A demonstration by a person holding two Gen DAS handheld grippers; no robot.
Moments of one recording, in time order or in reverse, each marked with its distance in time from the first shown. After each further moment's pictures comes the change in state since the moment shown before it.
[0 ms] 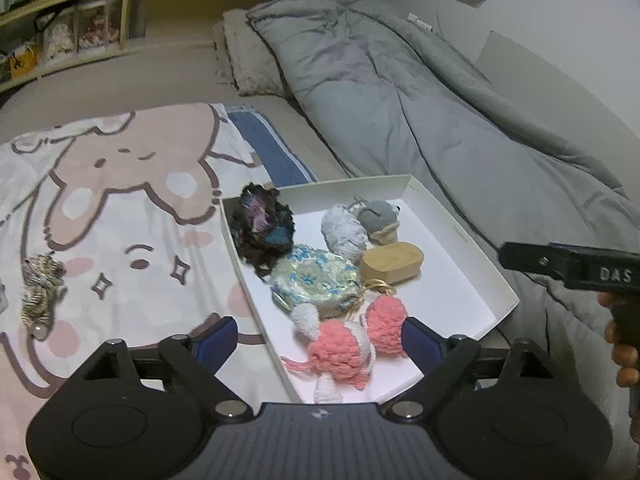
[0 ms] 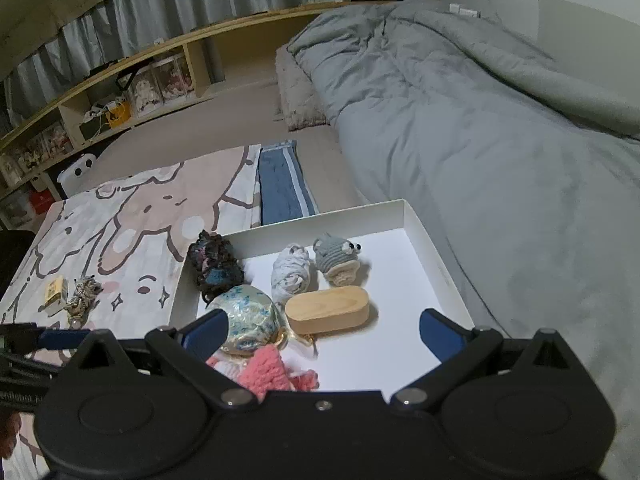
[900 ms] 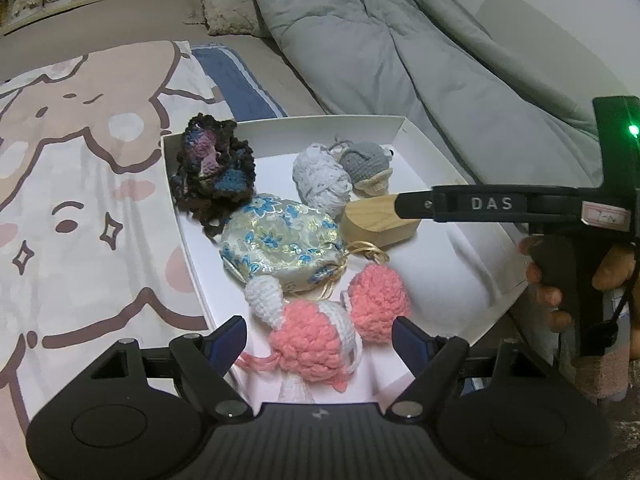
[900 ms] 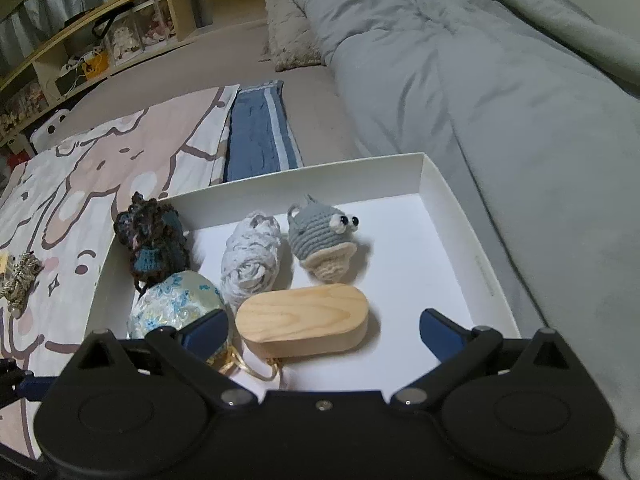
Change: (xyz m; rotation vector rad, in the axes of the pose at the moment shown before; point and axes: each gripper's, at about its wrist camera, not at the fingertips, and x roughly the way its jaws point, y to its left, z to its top) left arm 0.085 -0.009 -0.005 -0.013 0.151 -0.081; right arm 0.131 -0.015 0.013 -0.030 0.156 -0.015
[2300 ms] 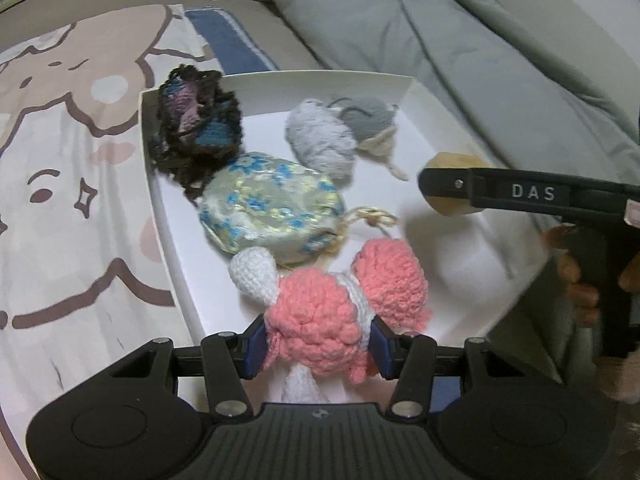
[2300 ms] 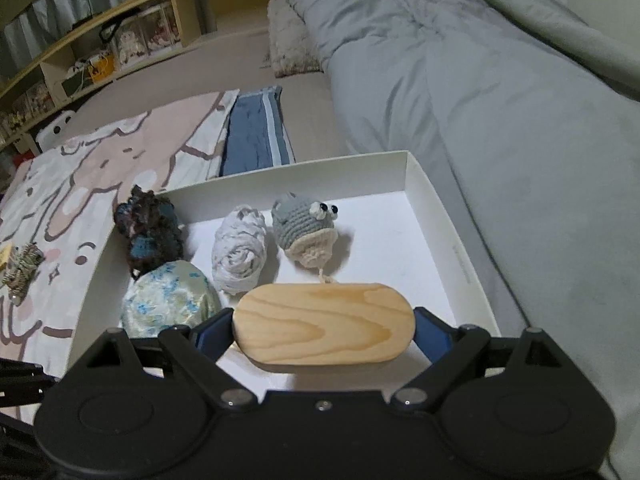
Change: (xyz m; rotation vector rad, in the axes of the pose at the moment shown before) left arm 0.038 -0.002 -0.006 -0.009 0.097 0.015; right arm 0.002 -0.015 -0.014 -0.027 -0.016 0.001
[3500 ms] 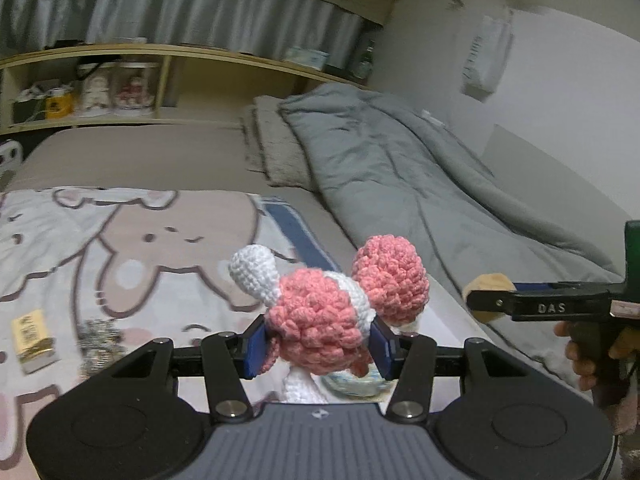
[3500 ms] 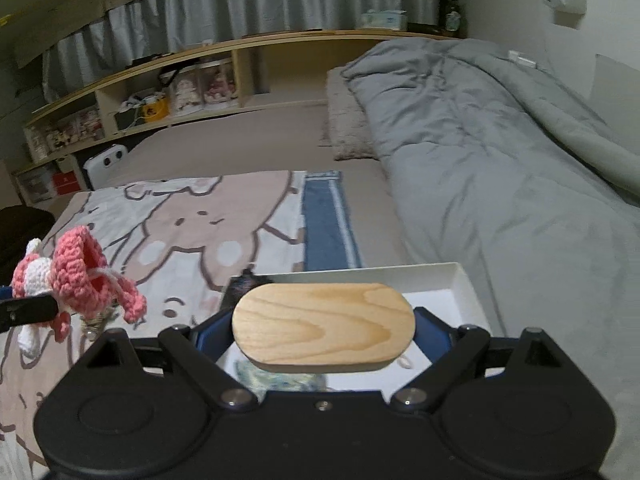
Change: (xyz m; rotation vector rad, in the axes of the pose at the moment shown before) left arm -0.191 0.054 -0.016 -0.013 -0.502 0.036; right arm -0.112 0.065 0.030 -0.075 -0.195 0.047
